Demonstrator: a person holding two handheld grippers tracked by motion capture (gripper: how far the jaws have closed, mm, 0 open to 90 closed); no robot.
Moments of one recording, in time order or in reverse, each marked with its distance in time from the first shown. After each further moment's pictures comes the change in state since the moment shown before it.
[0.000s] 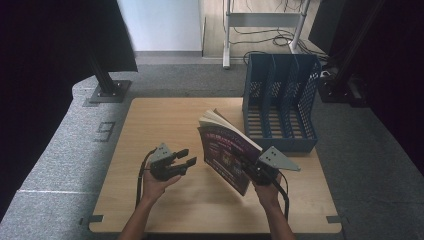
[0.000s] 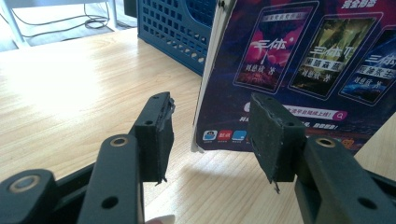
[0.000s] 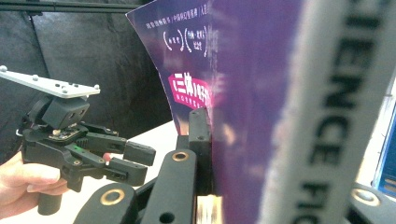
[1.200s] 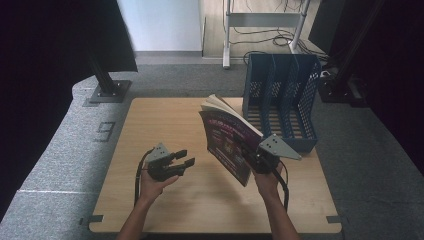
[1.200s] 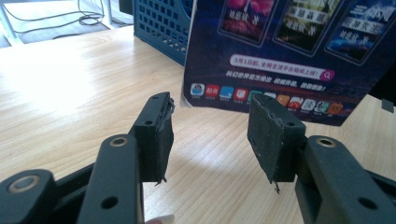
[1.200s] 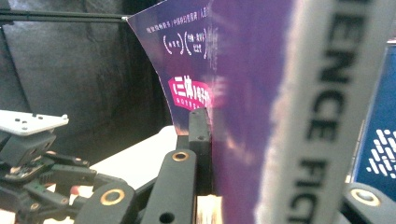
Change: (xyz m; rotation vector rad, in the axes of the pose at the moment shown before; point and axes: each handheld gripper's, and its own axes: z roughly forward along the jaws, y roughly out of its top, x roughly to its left) left arm 0.002 0.002 -0.007 0.011 -0.026 -0.009; right arm -0.006 0.031 0.012 -0.020 -0.077 -0.006
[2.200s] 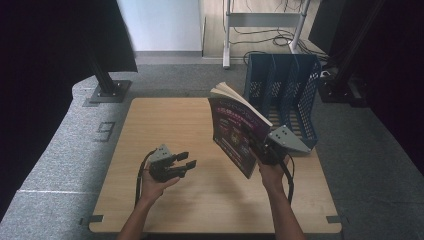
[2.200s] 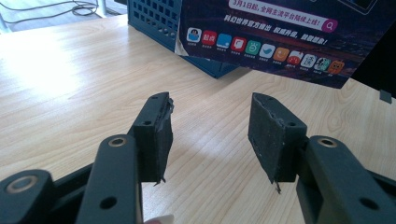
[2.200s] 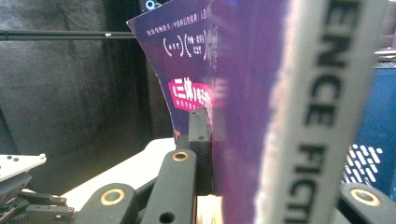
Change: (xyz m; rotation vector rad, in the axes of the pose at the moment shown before) left arm 0.000 -0.004 0.004 0.031 -0.009 -0.008; right arm -0.016 0.020 -0.001 -0.051 -0.059 0.016
